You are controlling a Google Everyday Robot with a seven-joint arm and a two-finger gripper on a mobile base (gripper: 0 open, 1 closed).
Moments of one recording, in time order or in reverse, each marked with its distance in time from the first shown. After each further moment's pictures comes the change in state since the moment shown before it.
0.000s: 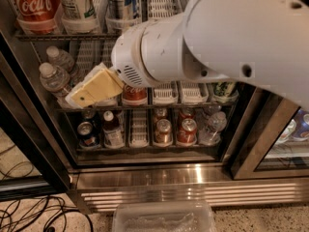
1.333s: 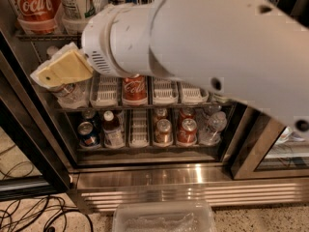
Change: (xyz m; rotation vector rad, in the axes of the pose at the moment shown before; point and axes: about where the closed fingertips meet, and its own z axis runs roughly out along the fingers) arm -0.055 0.003 0.011 0.106 -0.132 0.018
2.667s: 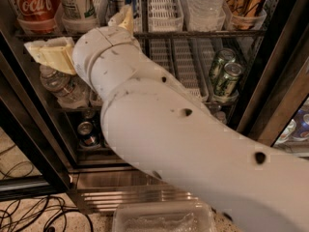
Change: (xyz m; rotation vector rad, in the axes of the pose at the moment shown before) arm -0.010 -0.028 0.002 0.394 -0.269 0.183
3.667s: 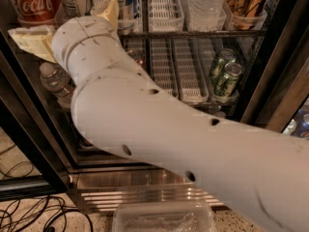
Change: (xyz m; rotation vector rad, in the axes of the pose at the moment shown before) arm -0.016 0.010 0.030 0.043 -0.072 -0.027
